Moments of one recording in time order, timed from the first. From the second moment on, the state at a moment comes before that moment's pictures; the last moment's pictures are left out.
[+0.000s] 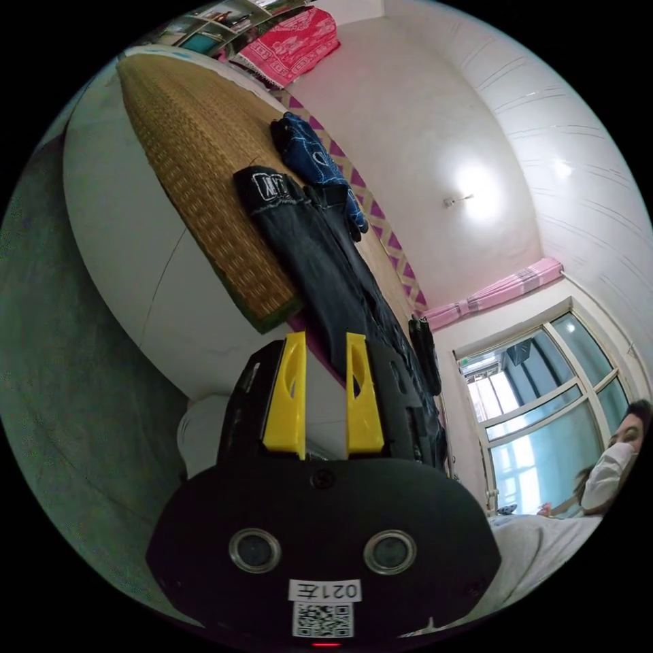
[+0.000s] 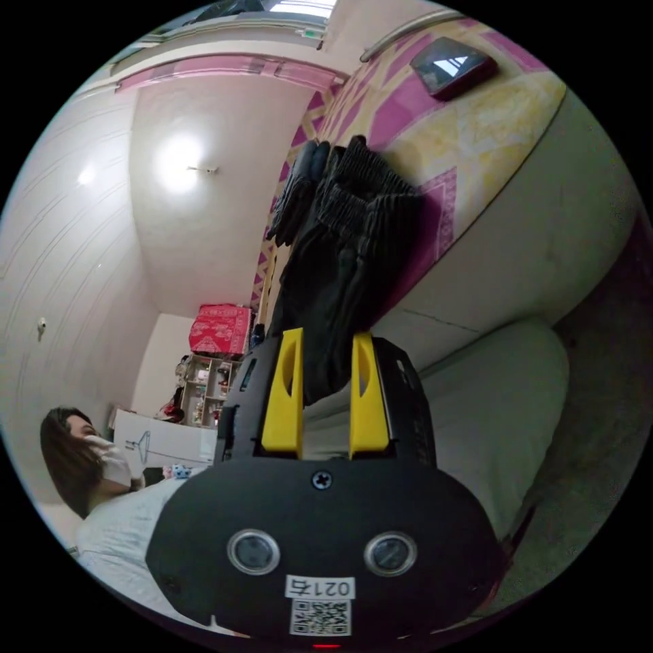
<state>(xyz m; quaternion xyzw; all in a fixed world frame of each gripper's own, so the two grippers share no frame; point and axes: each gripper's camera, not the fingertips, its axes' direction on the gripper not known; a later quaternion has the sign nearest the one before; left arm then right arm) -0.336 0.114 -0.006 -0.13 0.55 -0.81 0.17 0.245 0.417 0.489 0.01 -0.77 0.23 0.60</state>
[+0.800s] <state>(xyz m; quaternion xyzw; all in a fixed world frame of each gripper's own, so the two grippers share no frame) -0.416 0.033 0.112 -0.04 0.62 -0.74 0.27 0.253 0.317 0.424 0.09 -0.81 0.14 0.56</state>
